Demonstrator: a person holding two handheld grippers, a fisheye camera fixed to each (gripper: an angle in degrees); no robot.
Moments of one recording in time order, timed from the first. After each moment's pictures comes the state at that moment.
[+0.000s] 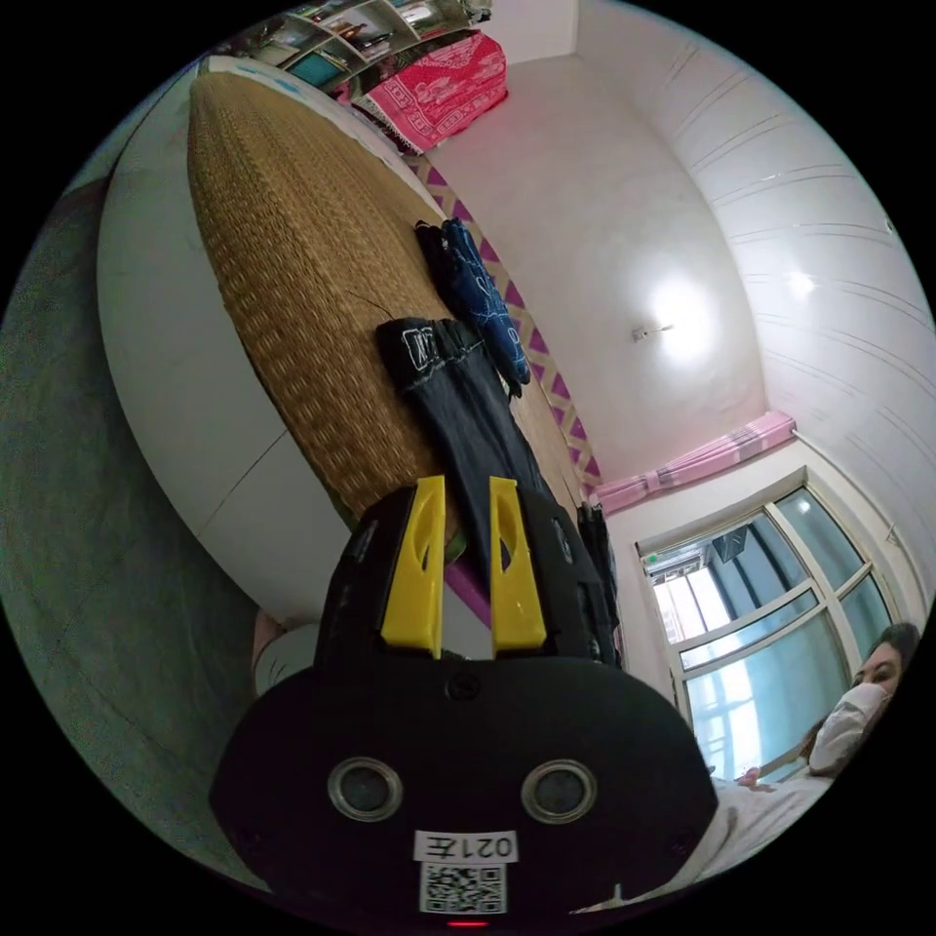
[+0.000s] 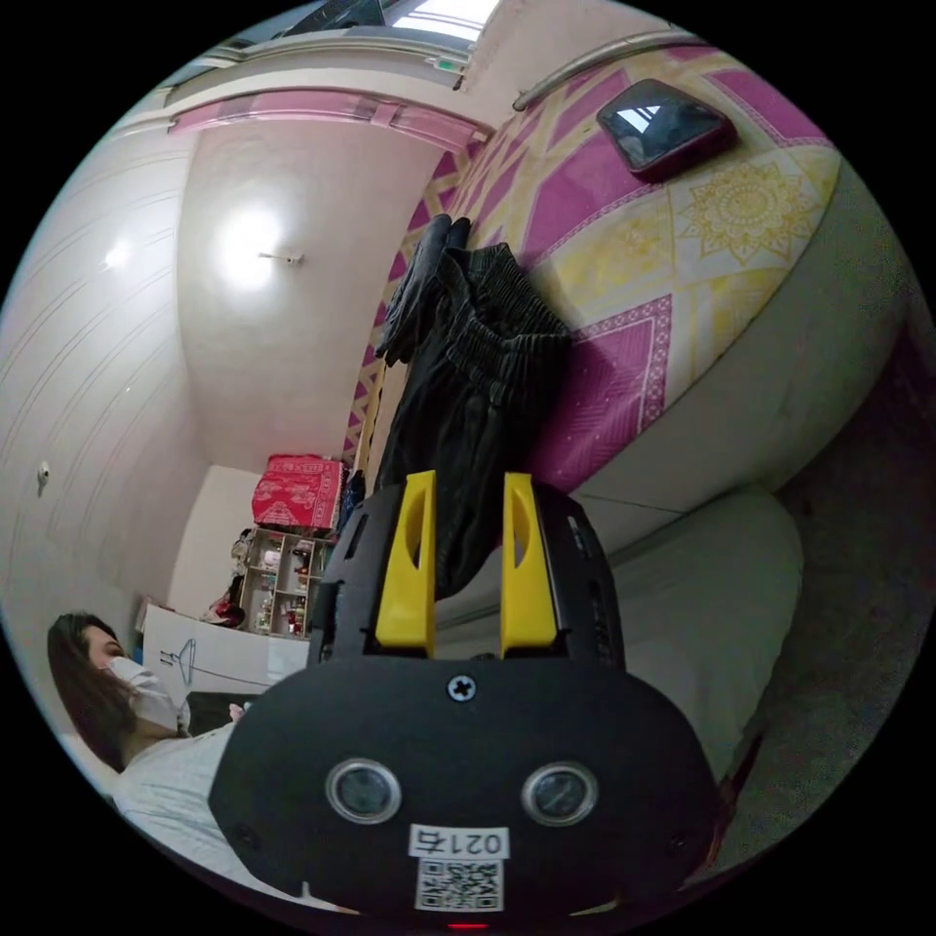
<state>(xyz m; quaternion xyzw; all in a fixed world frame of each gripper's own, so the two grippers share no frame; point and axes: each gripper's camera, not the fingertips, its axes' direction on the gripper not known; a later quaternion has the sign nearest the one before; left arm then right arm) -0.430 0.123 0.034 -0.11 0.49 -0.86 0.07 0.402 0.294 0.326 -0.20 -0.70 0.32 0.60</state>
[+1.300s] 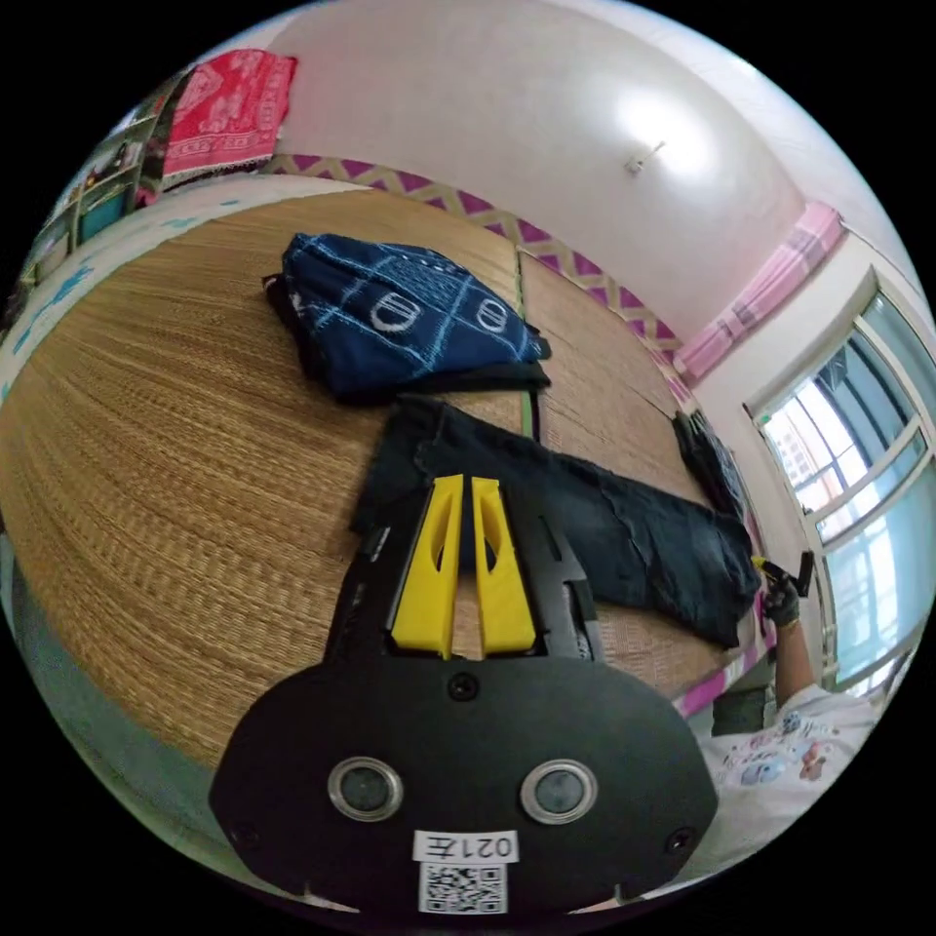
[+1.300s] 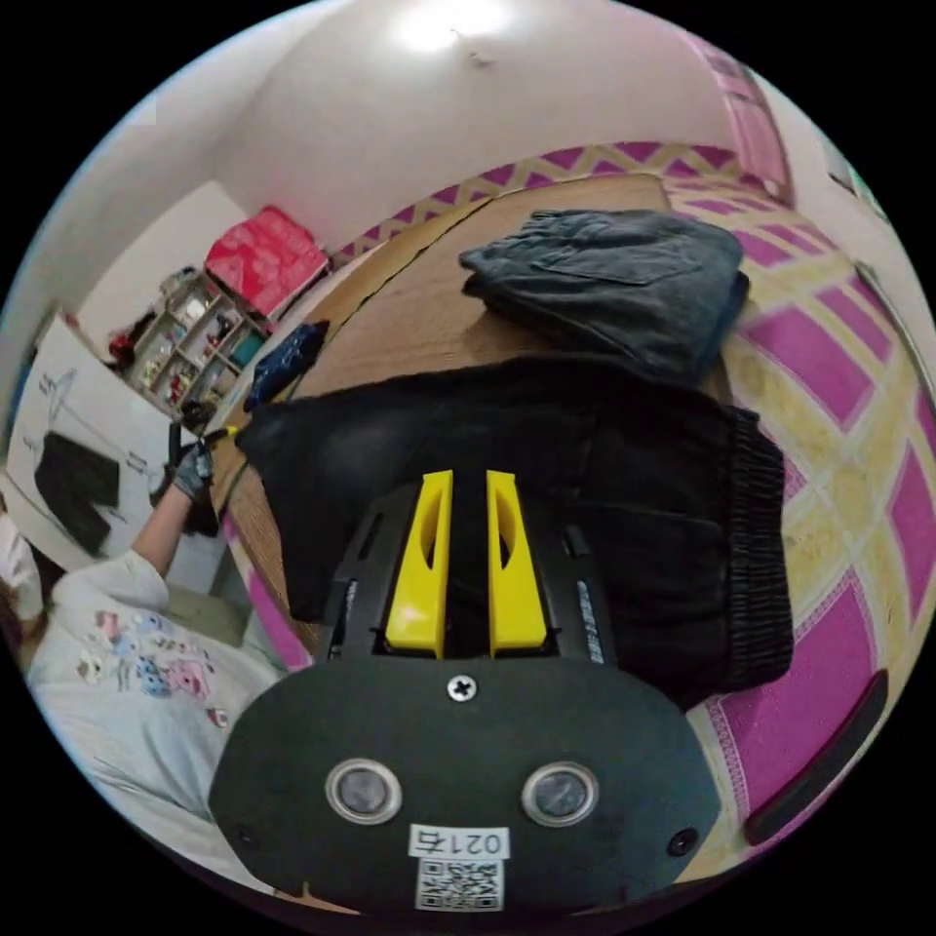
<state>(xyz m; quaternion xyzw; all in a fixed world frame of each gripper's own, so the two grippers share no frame) -0.421 -0.179 0.226 -0.11 0.63 -0.70 0.33 0.083 0.025 0.226 -0.09 -0.67 -0.09 0.73</state>
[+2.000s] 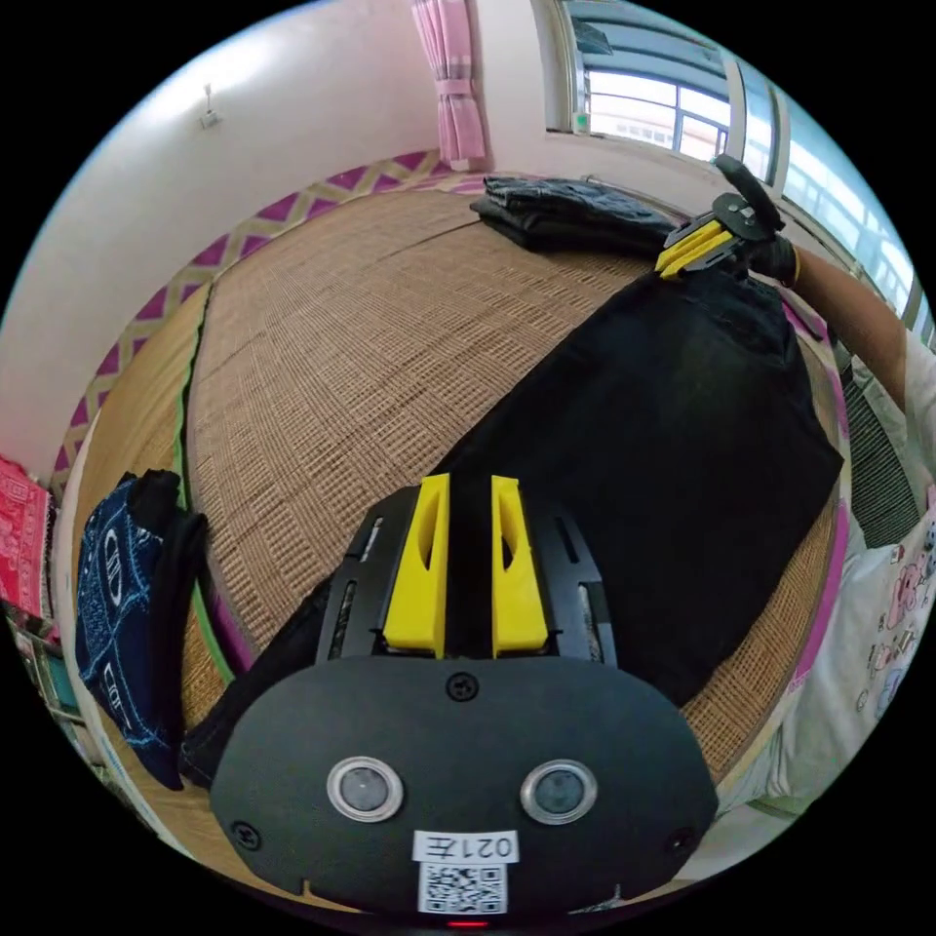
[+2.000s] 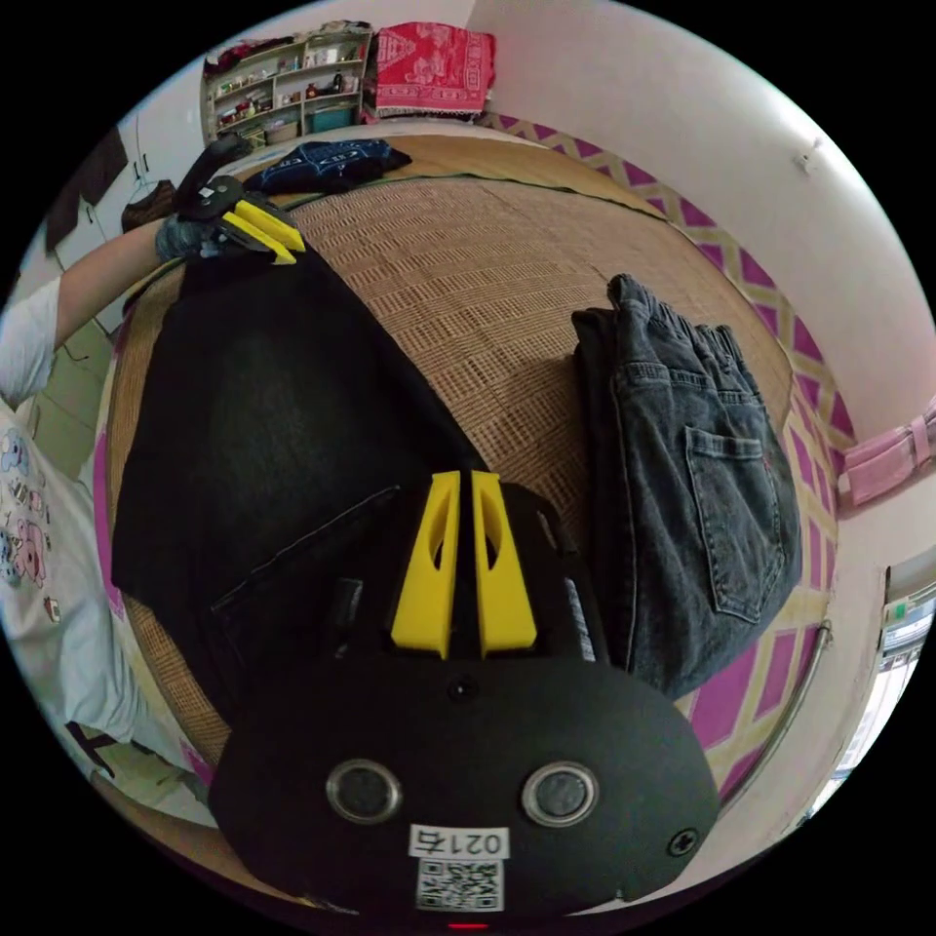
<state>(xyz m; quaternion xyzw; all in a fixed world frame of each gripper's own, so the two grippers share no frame) -0.454 -0.569 0.206 0.10 0.68 -0.41 0.59 -0.141 -0.038 0.138 0.06 -0.53 -0.42 0.73</state>
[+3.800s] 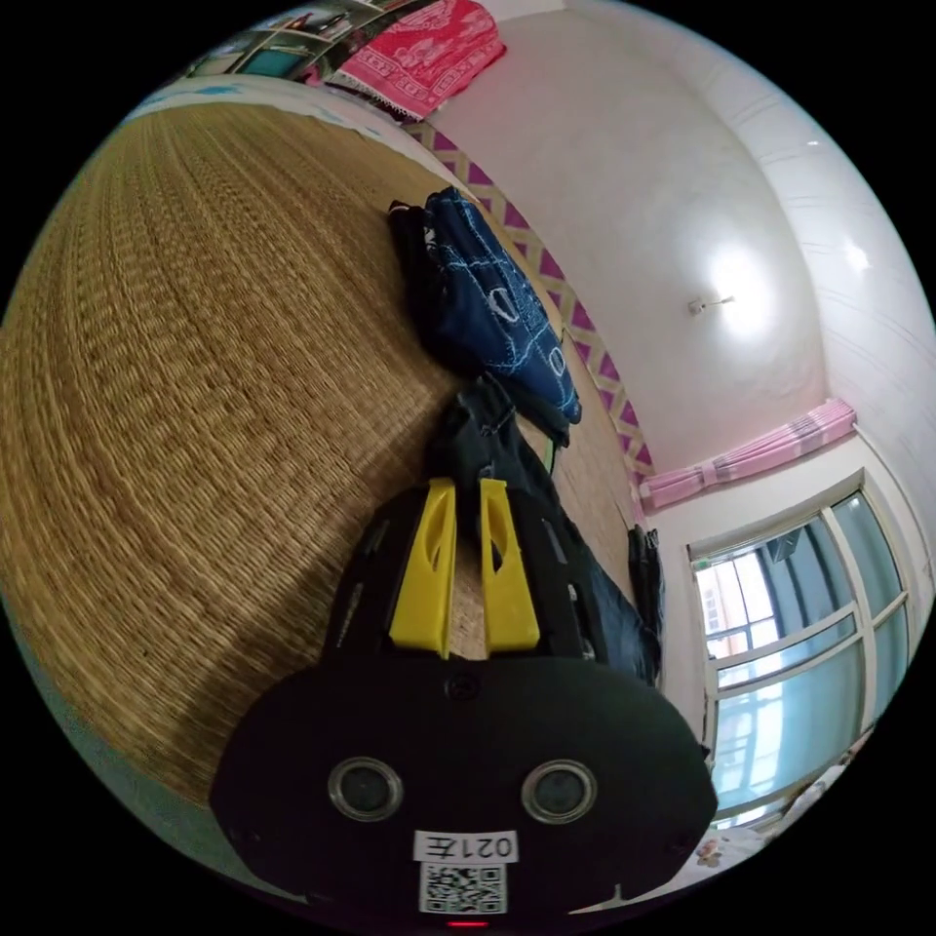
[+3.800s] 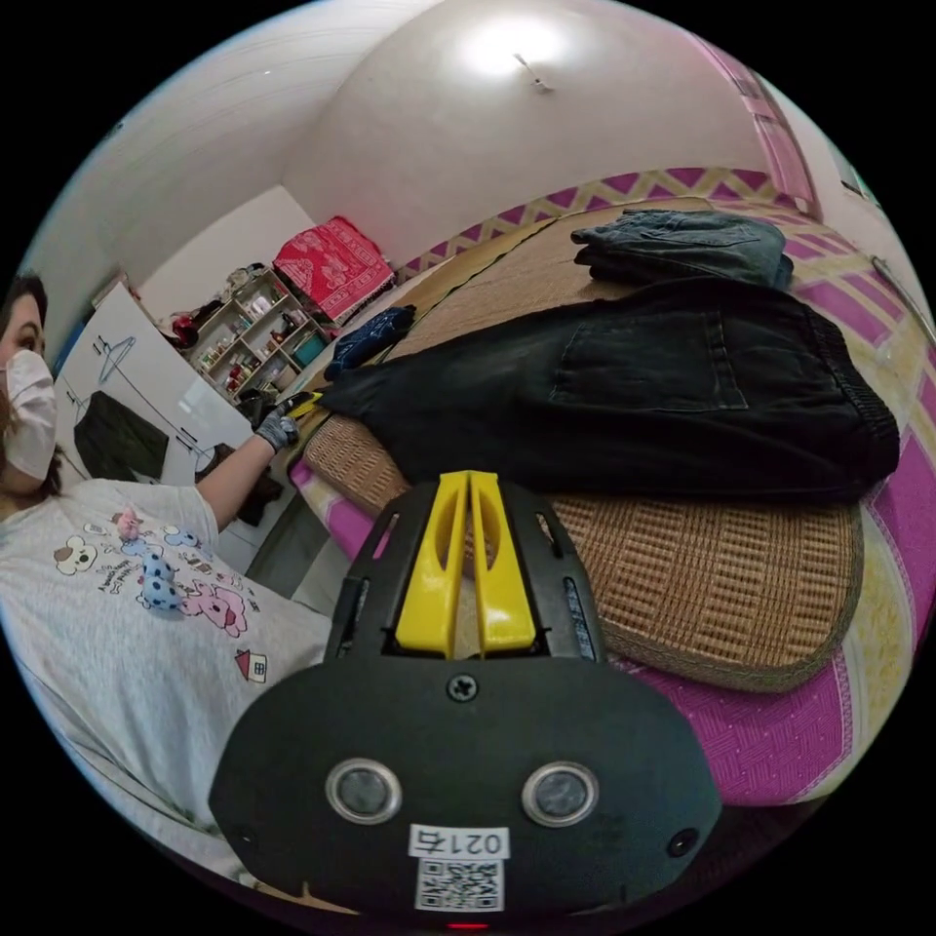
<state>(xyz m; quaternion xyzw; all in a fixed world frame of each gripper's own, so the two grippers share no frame) -0.216 -0.157 0.241 -0.15 0.53 -0.83 0.12 0.086 0.201 0.141 -0.04 -0.73 -0.07 0.68</state>
